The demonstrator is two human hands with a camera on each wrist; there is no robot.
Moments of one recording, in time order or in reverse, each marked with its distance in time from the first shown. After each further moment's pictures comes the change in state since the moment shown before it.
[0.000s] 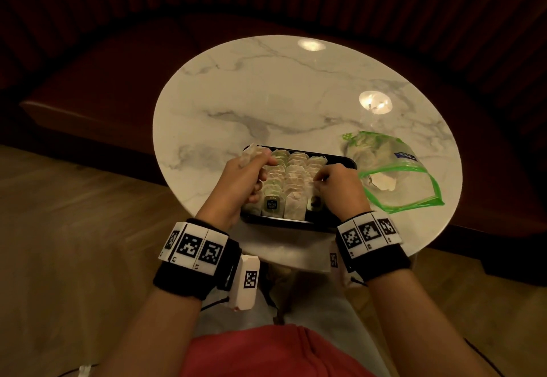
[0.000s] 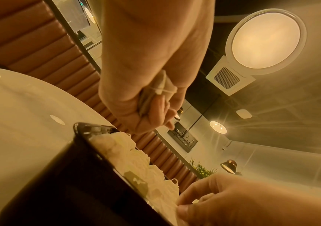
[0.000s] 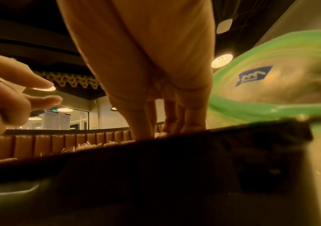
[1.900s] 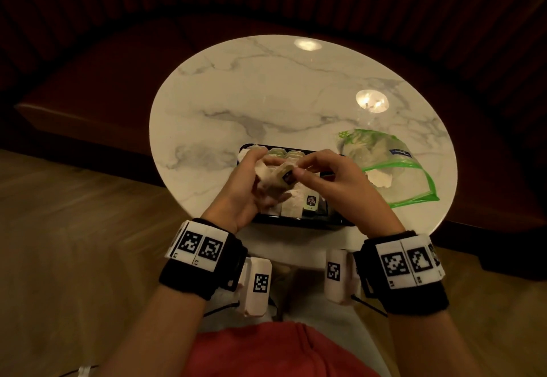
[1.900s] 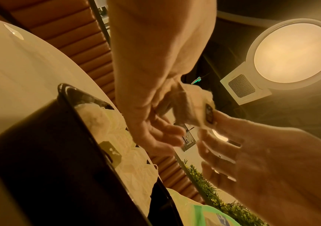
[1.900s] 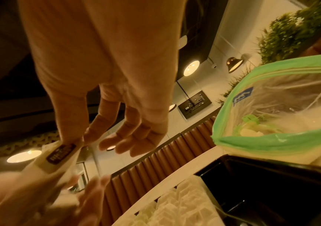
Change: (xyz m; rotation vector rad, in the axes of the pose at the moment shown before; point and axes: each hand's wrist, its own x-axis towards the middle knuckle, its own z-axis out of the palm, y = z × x) left_hand -0.009 0.003 0.015 -0.366 -0.151 -0.214; right_hand -0.046 -0.024 -0.044 0.591 -0.129 -0.293
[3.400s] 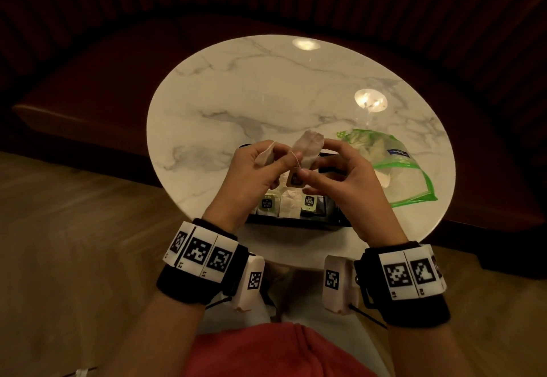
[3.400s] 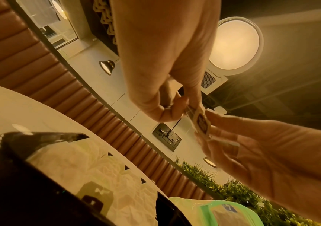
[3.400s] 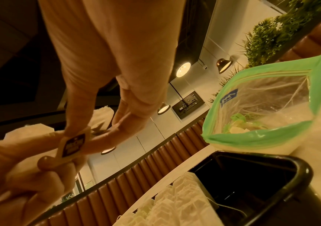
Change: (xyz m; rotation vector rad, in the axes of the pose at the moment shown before) left_hand -0.009 0.005 0.009 0.463 -0.030 0.551; right_hand -0.012 -0.004 -0.003 0.419 0.112 0.048
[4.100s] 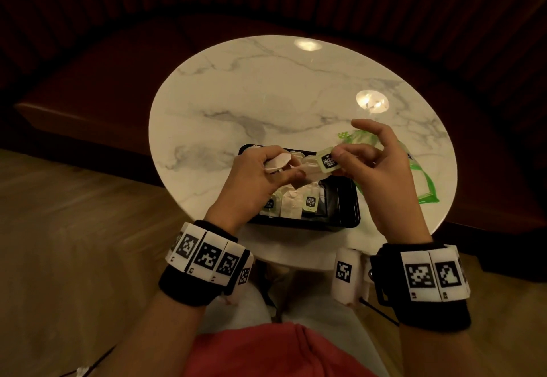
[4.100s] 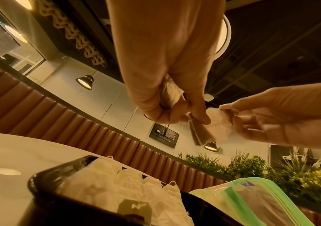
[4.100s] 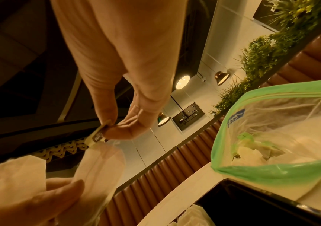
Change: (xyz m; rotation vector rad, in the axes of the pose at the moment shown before) left_hand 0.003 -0.006 -0.006 0.314 -0.047 0.088; right_hand -0.002 -0.020 -0.013 0.025 0.214 -0.094
